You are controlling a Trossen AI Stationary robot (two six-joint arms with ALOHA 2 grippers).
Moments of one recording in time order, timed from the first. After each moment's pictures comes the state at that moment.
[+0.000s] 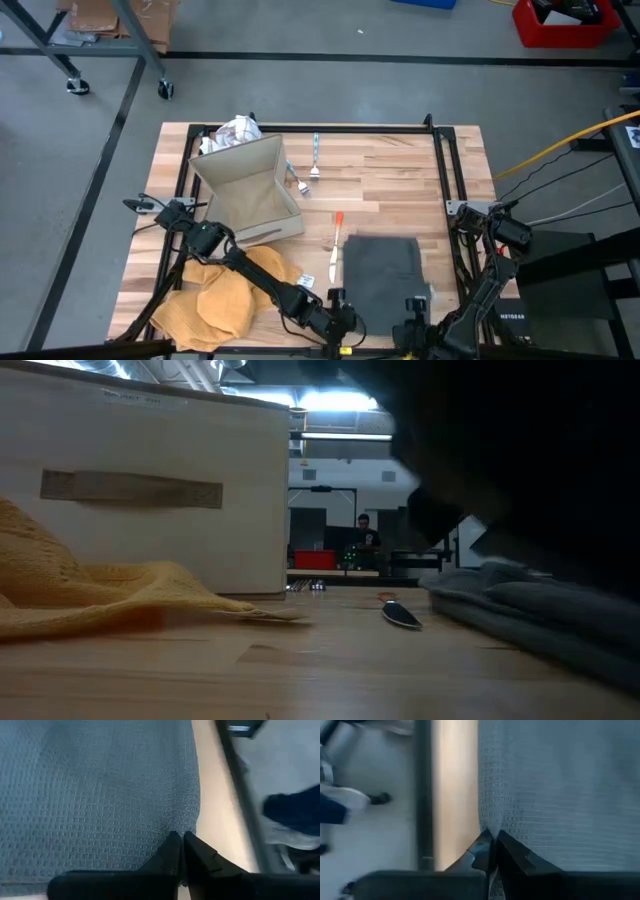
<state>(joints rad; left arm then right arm) -0.58 2.41 1.87 -0.19 -0.25 -0.42 1.09 1.99 1.41 -0.85 0.23 1.07</state>
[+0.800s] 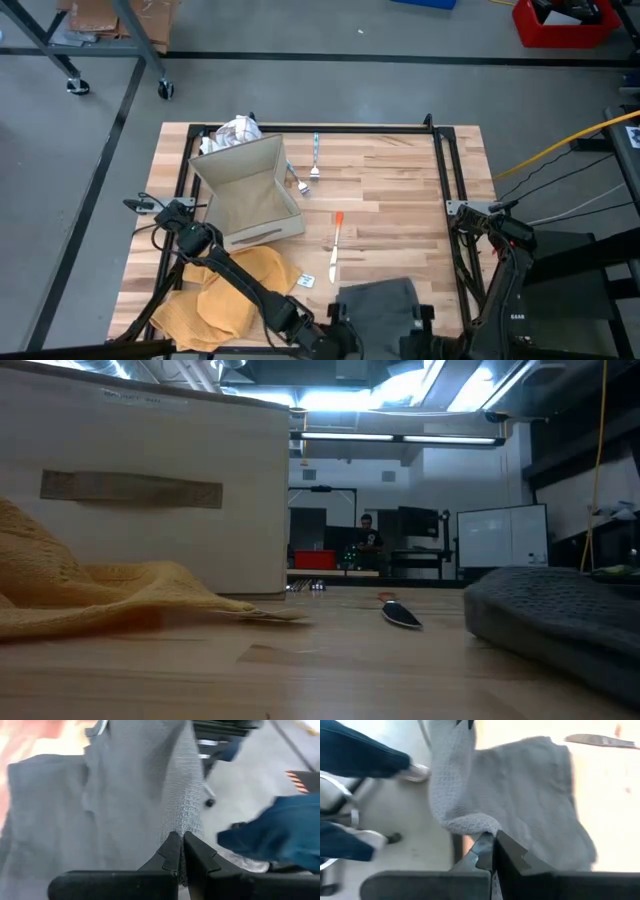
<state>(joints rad) -0.63 2.34 2.03 -0.29 -0.33 -0.47 1.10 1.98 1.81 -1.21 0.43 1.10</state>
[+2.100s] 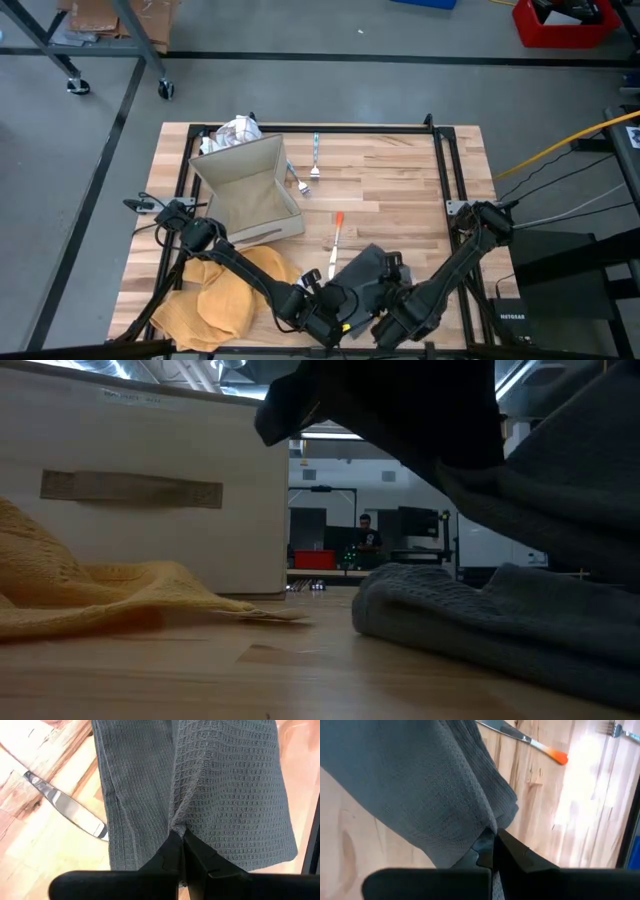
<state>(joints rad) -0.59 2.34 2.03 -0.78 -0.55 -0.94 0.78 1.98 1.80 -1.52 0.40 0.66</state>
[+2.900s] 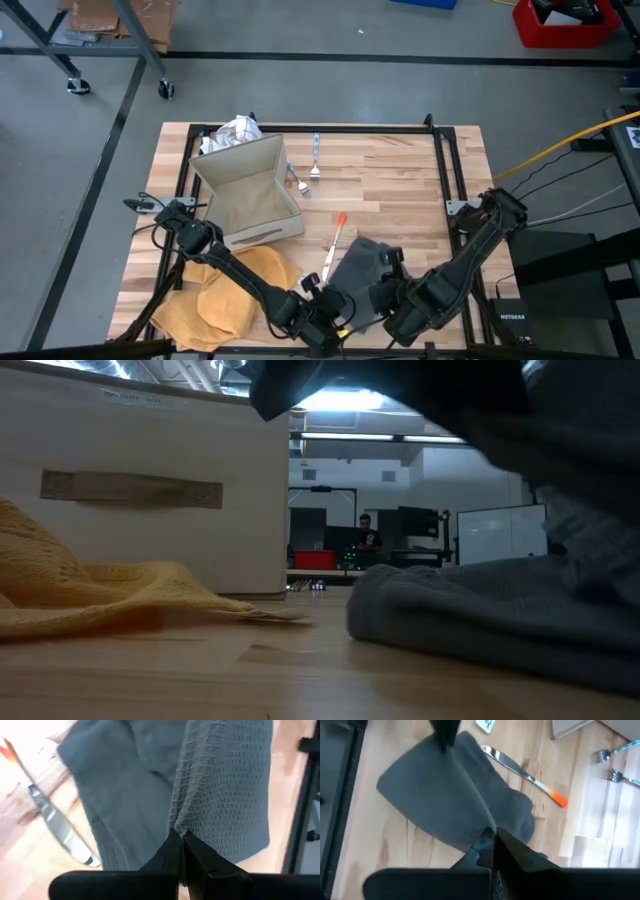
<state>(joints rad) -0.63 2.34 2.03 -0.74 -0.64 -0.98 0.79 1.83 1.80 -1.39 0.40 0.52</state>
